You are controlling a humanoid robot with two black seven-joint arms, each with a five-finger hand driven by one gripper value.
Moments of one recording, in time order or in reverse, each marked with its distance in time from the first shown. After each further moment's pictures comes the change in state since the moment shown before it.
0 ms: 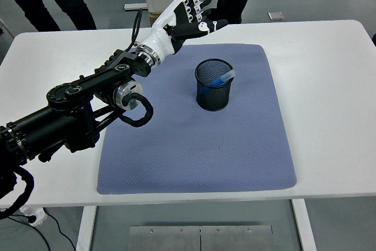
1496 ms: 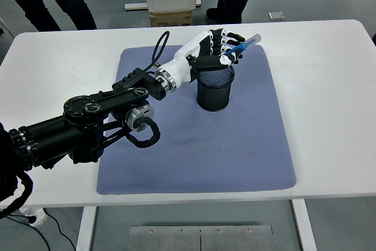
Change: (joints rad) left arm -0.002 -0.071 0.200 -0.031 0.032 0.000 -0.010; right arm 0.000 0.000 0.000 0.000 0.000 0.000 0.000
